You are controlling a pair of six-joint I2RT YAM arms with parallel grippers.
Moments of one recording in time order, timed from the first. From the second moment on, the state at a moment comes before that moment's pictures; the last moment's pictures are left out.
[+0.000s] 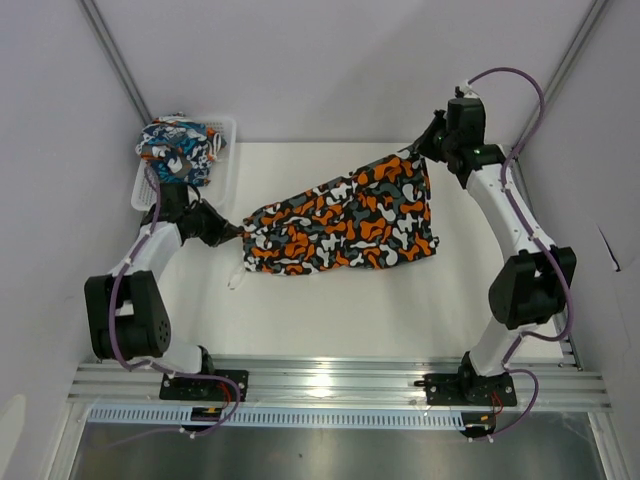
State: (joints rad) left arm 0.12 1.44 0.96 -0.44 0.45 -0.78; right arm 0.19 1.72 1.69 -0.43 -0.01 0.55
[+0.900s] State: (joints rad) left arm 0.21 1.75 1.10 -0.32 0.53 -0.81; right arm 0.18 2.14 1.91 -0.29 -0.11 0.55
